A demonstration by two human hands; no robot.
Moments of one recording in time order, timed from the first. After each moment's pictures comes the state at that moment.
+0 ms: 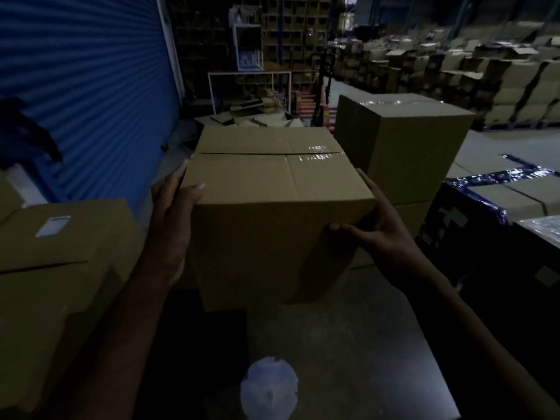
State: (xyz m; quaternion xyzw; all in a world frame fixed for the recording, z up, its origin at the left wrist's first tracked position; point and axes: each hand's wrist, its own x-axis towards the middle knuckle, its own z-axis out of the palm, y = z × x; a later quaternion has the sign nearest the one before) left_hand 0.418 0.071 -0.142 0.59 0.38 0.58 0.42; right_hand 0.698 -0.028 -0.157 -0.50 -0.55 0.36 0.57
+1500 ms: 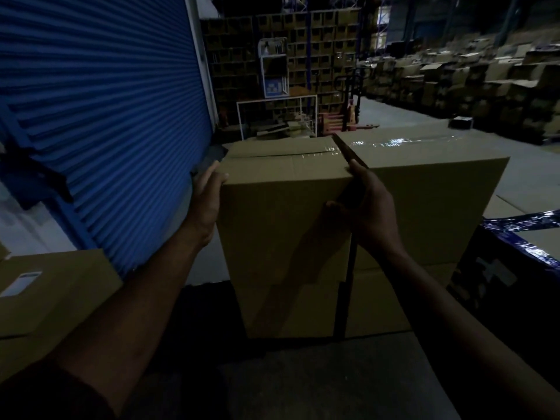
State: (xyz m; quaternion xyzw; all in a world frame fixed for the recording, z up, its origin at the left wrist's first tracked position) left_hand 0.591 0.282 -0.127 0.60 0.40 0.56 0.41; right_hand 0.853 0.165 -0.141 -0.59 -0.58 0.04 0.56
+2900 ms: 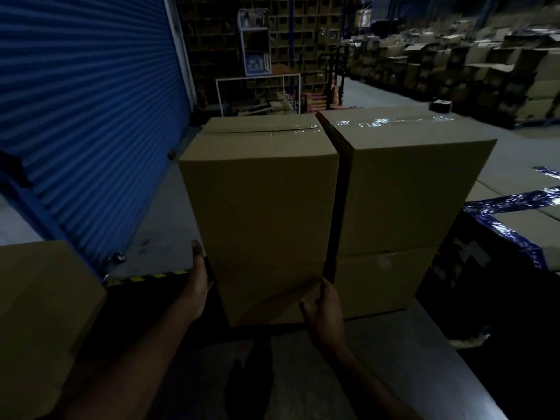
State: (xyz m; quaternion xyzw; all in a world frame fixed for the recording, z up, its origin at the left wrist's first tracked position) left_hand 0.570 0.270 -0.315 0.42 0.51 0.44 0.61; right_hand 0.804 0.132 -0.382 -0.72 -0.47 0.18 0.47
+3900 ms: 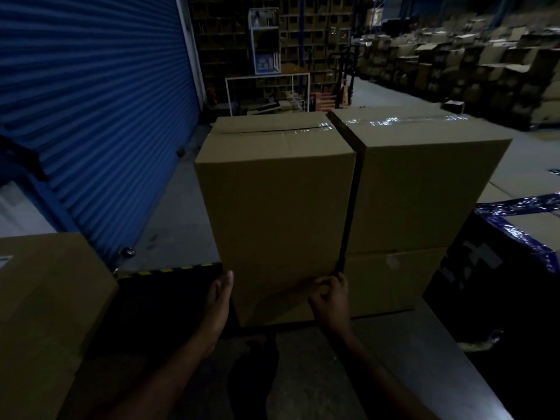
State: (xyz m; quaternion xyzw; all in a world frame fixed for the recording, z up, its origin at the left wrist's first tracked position) left_hand 0.573 0.194 -0.336 0.49 0.55 0.38 0.56; right_hand 0.811 0.148 -0.382 -0.72 -0.44 0.23 0.48
